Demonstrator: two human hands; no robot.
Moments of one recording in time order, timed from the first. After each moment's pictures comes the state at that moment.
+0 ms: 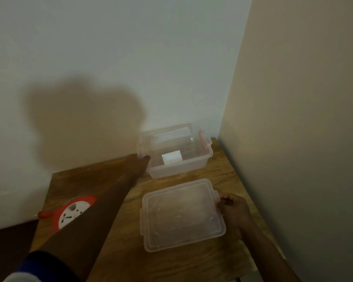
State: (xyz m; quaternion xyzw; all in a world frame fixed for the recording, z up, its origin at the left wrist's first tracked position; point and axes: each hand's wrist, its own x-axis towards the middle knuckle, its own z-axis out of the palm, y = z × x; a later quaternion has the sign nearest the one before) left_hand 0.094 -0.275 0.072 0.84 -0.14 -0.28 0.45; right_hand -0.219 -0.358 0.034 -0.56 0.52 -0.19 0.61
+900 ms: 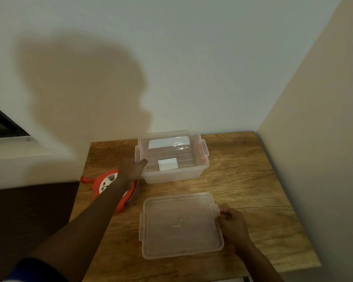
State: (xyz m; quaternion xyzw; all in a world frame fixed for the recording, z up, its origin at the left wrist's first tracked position) left_hand 0.160 -0.128 0.031 0.85 -0.07 -0.28 0.44; right_hand -0.159 -0.253 -0.015 -0.62 0.54 -0.11 0.56
